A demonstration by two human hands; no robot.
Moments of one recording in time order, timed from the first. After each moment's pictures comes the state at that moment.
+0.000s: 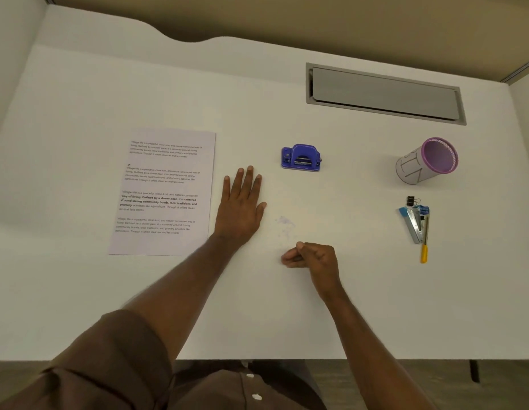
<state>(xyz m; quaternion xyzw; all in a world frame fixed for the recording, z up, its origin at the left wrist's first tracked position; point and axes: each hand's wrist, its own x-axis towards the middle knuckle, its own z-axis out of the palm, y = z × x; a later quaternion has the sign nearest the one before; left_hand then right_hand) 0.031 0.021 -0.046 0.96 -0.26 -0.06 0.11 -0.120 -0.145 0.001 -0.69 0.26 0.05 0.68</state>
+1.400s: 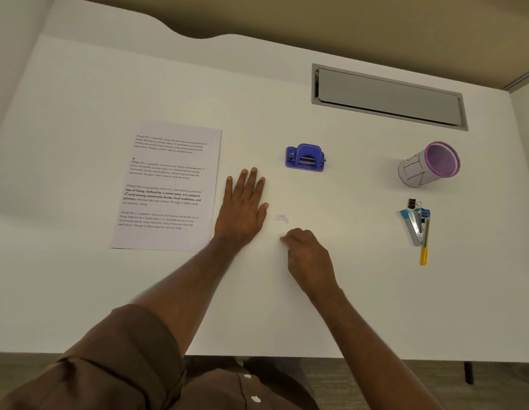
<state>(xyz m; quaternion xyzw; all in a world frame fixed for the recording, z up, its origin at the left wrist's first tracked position) 0.023 0.027 -0.041 0.96 -0.25 -0.08 0.13 -0.105 -0.126 0.001 -0.99 0.00 -0.01 0.13</state>
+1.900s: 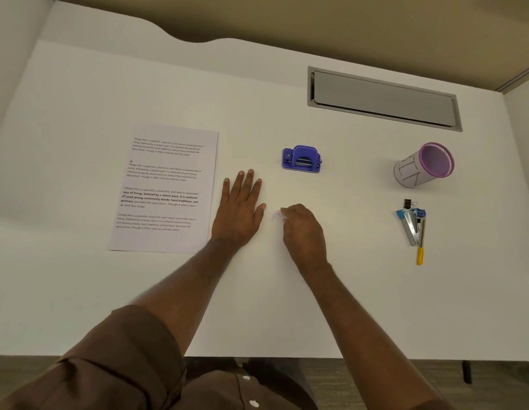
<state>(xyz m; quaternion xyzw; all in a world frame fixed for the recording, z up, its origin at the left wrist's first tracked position) 0.022 0.027 -0.039 0.95 -0.25 -0.07 0.15 -0.057 -0.126 -0.002 -0.97 0.10 -0.03 0.21</state>
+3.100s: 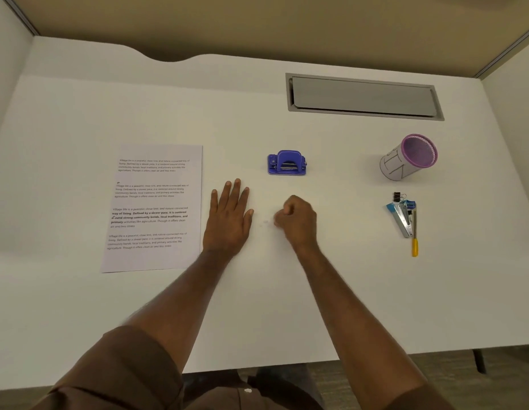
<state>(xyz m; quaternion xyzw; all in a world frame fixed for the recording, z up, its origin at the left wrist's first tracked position) 0.021 0.027 -0.039 0.95 -0.26 -0.05 0.17 -0.024 -0.137 0.010 -0.82 0.34 -0.02 0.47</state>
